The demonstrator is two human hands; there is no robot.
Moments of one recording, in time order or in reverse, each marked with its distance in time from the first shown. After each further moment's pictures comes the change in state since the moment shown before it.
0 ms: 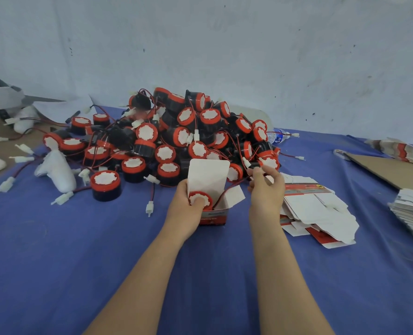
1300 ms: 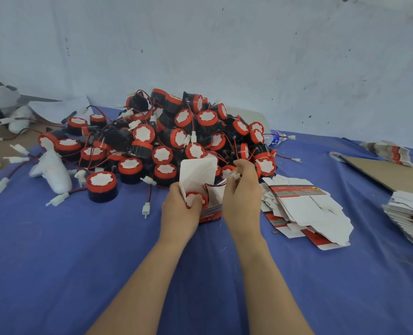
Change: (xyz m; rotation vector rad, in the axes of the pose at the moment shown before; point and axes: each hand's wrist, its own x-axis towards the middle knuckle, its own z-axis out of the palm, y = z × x) left_hand -0.004 0.000 0.005 0.133 0.167 0.073; right_hand -0.030 0.006 0.009 -0.547 -0.206 -0.596
